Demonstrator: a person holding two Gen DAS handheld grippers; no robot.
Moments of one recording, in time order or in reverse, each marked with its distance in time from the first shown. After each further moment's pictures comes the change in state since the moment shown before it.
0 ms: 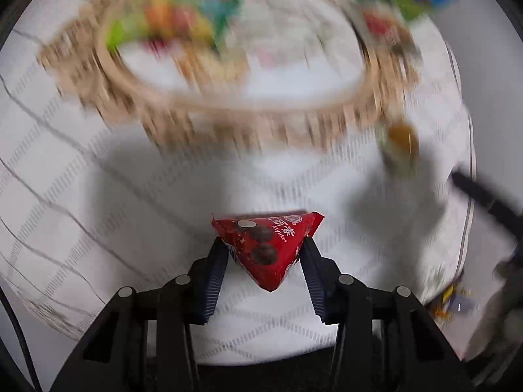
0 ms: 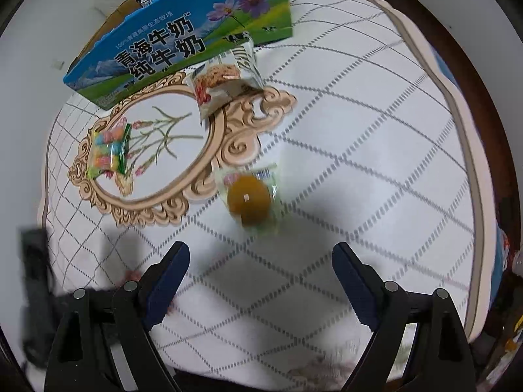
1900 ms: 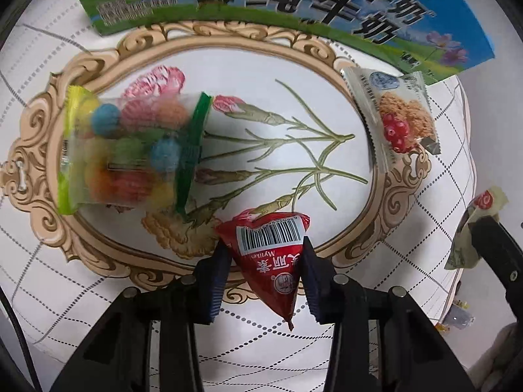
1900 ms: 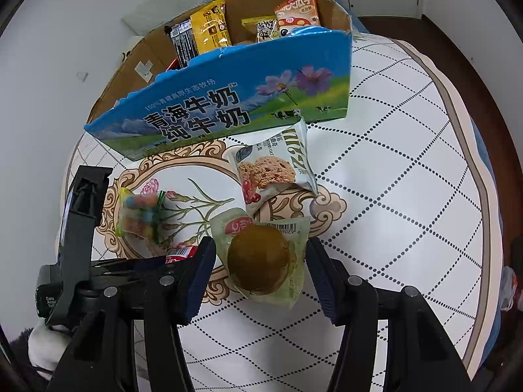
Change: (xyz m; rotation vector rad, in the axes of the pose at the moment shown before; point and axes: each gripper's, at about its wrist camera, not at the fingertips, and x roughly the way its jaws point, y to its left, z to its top) left arm -0.004 -0.026 0.099 0.030 0.007 -0.012; right arm -0.016 0.042 0.075 -0.068 -0.114 0.065
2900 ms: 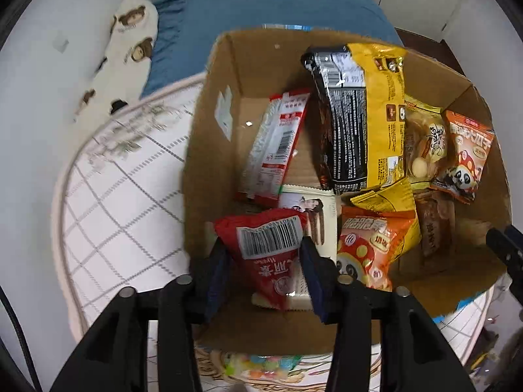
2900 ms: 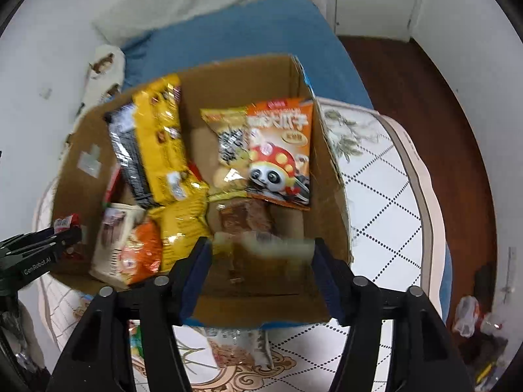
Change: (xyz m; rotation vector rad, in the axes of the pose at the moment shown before) left arm -0.104 0.033 0.184 -0.032 -0.188 0.281; right arm 0.028 -0.004 0.208 -0.018 0.016 -0.200
